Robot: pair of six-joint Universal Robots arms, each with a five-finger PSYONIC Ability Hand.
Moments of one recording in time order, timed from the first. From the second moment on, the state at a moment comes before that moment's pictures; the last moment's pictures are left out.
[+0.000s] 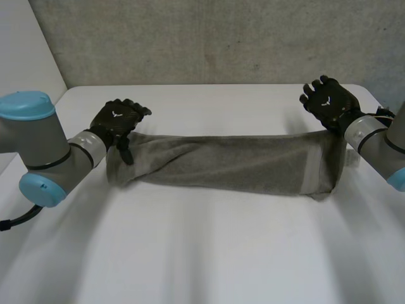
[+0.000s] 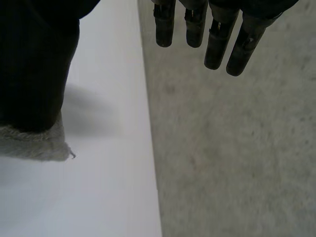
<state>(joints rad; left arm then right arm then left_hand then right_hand) 4.47 -2.27 -1.21 3.28 -1.25 3.55 1.66 -0.82 1.10 -0.21 1.08 2.04 0.27 0.27 0.27 0.27 0.26 0.22 0.24 0.24 0.25 0.06</state>
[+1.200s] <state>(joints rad) 4.46 -2.23 -1.21 3.30 -1.32 3.65 1.81 -1.18 1.69 -0.07 1.41 2.58 0.37 0.37 0.36 0.36 0.37 0.23 0.24 0.24 0.25 0.07</state>
